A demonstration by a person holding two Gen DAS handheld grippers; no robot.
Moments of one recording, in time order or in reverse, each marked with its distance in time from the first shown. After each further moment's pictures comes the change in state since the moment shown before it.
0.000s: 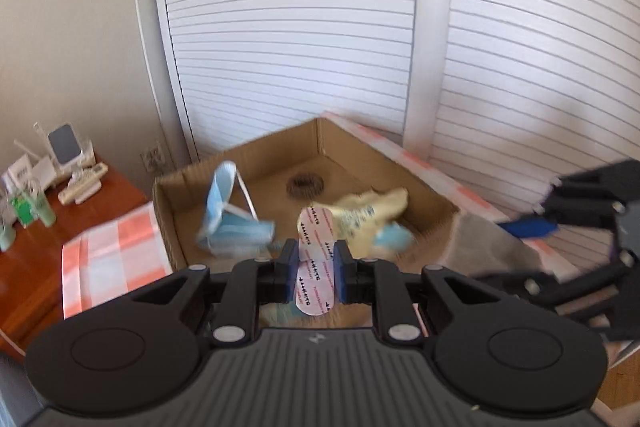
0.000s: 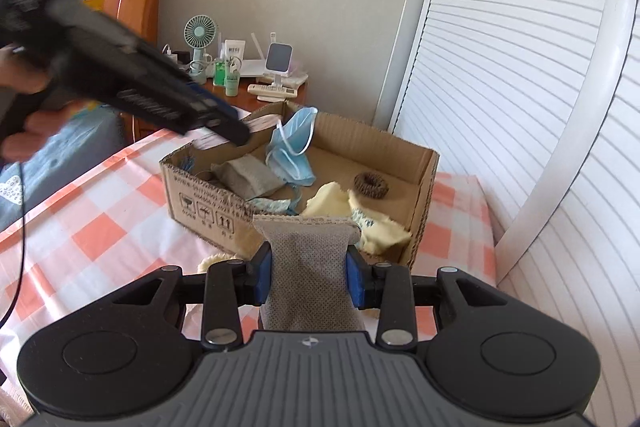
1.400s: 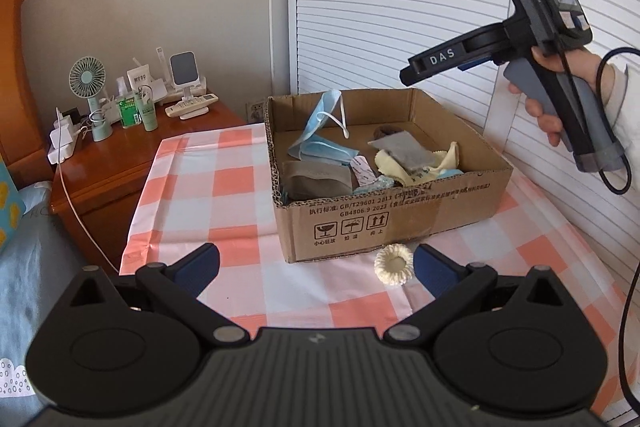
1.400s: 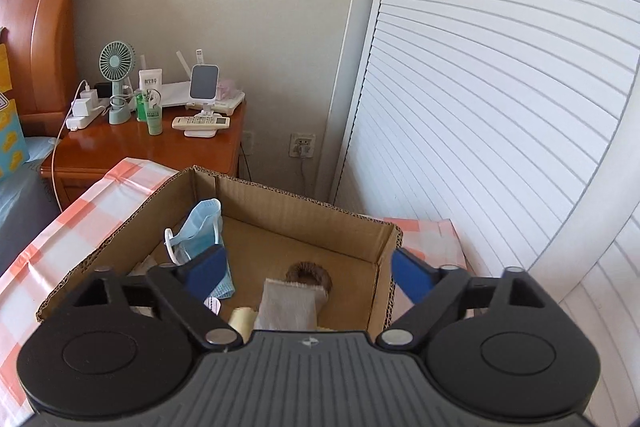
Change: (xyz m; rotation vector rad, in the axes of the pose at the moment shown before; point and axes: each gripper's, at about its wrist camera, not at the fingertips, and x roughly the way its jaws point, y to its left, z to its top) left arm -0.068 -0.018 -0.094 -0.271 0.004 0.283; right arm 0.113 -0.056 0.100 0.109 0.030 -0.109
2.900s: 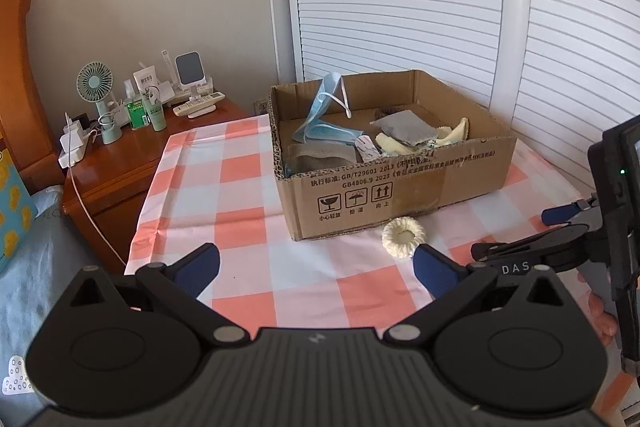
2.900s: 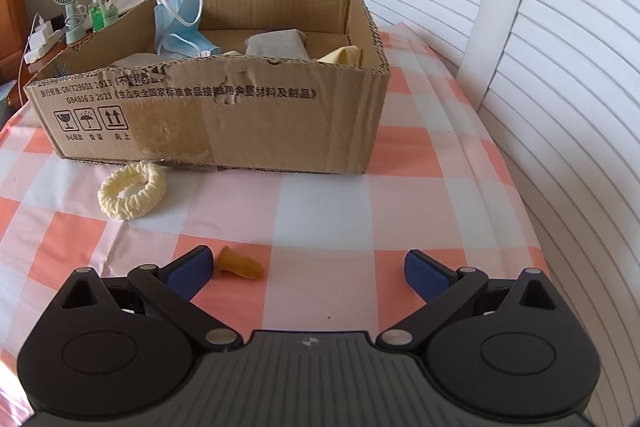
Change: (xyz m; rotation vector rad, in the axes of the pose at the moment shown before) left arm -0.002 -0.008 -0.023 0.050 -0.008 0.039; right arm -0.039 0.039 -0.179 0.214 0.236 -0.130
